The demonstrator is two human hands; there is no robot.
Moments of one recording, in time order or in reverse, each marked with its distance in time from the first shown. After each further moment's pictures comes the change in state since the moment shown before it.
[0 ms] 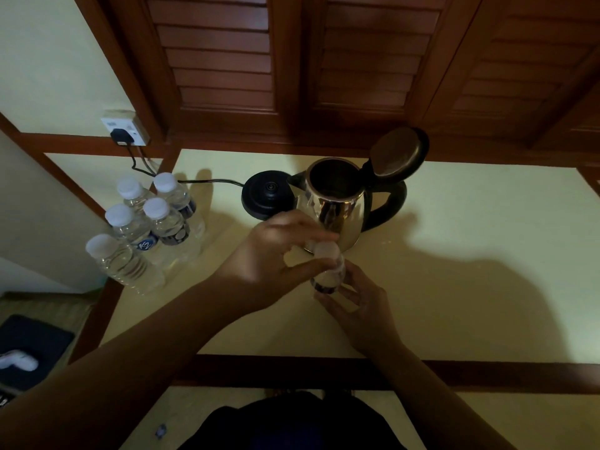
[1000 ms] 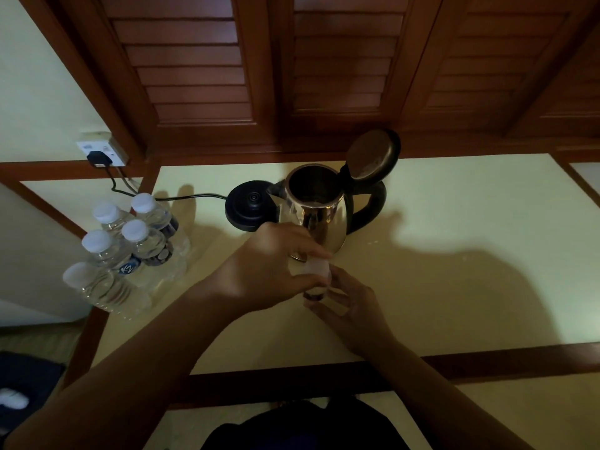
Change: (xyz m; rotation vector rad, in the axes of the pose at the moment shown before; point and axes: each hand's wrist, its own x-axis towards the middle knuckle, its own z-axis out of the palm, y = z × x) left_hand 0.026 0.000 0.005 0.059 -0.189 -0.042; right_hand 0.002 0.003 -0.003 0.036 -0.049 0.036
